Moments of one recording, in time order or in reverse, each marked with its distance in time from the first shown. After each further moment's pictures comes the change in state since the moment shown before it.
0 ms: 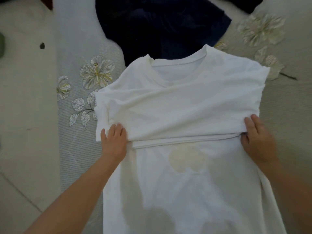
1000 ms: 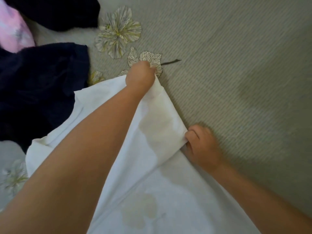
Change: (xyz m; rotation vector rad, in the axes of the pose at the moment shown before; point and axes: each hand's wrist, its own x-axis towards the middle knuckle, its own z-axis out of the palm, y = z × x) left_hand 0.196 0.420 -0.168 -0.259 0.084 0.431; right_hand -0.016 0.062 0.023 0.321 0.378 0.328
